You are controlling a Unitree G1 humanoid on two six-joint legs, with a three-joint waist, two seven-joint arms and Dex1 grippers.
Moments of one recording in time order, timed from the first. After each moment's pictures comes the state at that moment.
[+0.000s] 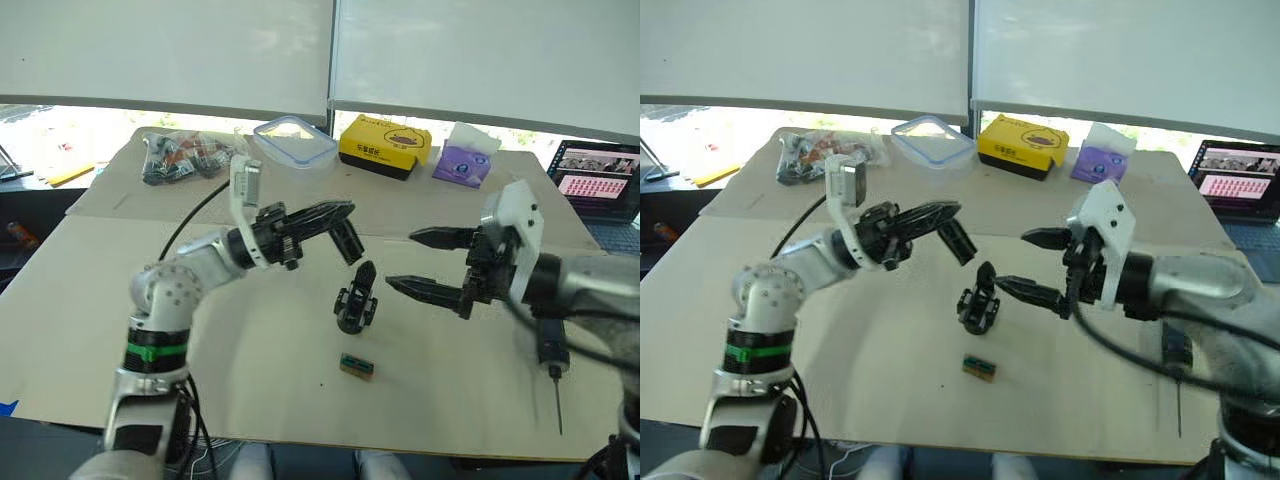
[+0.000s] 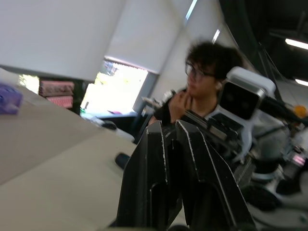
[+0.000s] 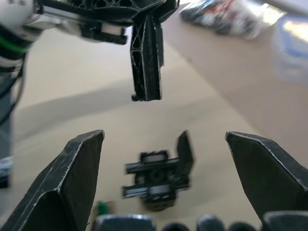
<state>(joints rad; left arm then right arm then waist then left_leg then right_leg) -0.74 0.45 0.03 -0.05 -1.02 0.88 -0.93 -0.53 -0.86 -0.22 -0.61 0.96 1.18 0.77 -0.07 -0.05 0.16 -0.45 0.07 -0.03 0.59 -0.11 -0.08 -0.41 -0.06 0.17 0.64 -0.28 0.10</state>
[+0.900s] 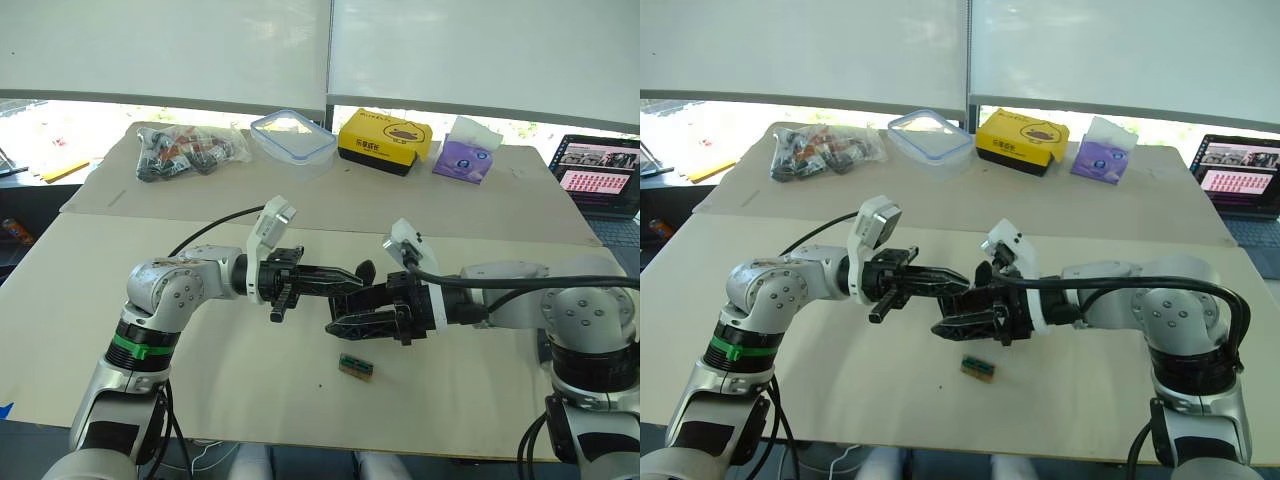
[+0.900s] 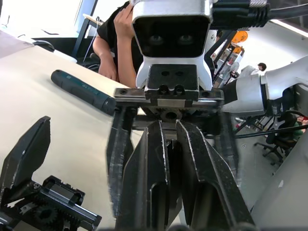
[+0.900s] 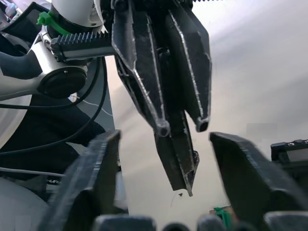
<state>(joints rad) -0.71 0.53 -0.11 -0.11 -0.92 0.94 -1.15 -0.70 -0.64 -0.01 -0.45 1.32 1.44 0.41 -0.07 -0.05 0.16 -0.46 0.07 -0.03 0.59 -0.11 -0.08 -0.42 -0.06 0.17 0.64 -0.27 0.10</state>
